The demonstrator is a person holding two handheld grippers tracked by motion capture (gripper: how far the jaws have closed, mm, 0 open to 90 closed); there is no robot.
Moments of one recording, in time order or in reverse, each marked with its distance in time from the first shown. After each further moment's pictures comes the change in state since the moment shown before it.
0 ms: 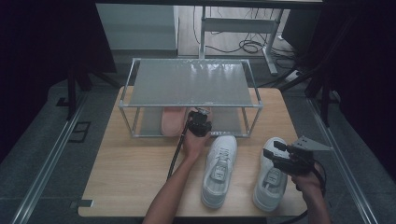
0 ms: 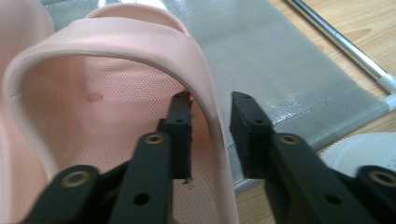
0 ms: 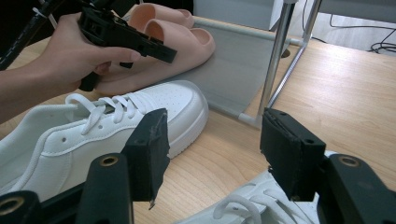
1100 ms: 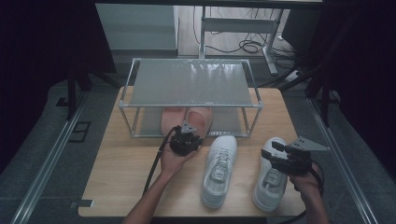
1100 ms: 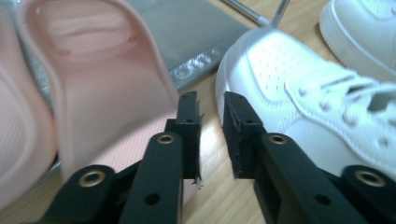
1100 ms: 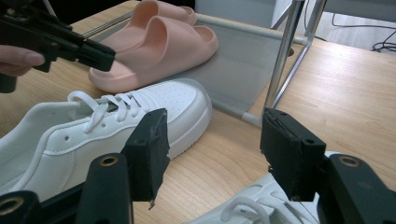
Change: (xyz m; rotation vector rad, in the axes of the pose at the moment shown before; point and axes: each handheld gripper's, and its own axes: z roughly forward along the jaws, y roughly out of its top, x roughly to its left) left arm 0.016 -0.052 -0.089 -0.014 -0.282 0.111; right arm 0.005 0.000 0.004 0.011 0.005 -0.010
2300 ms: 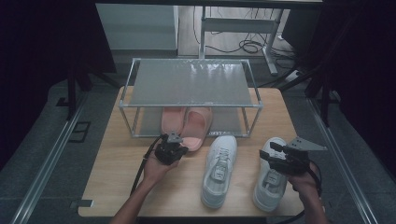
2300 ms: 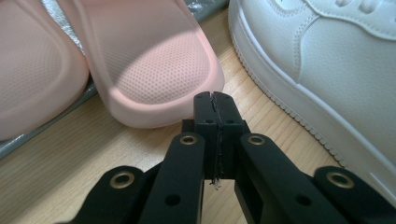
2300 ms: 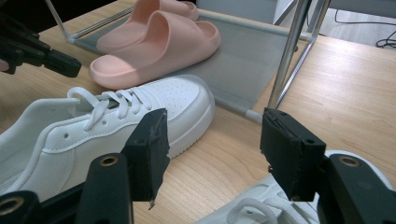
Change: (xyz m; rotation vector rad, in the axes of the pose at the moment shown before) left arm 0.015 -0.031 -0.023 0.116 -0.008 0.082; right arm 0.002 -0.001 0.005 0.015 0.003 -0.004
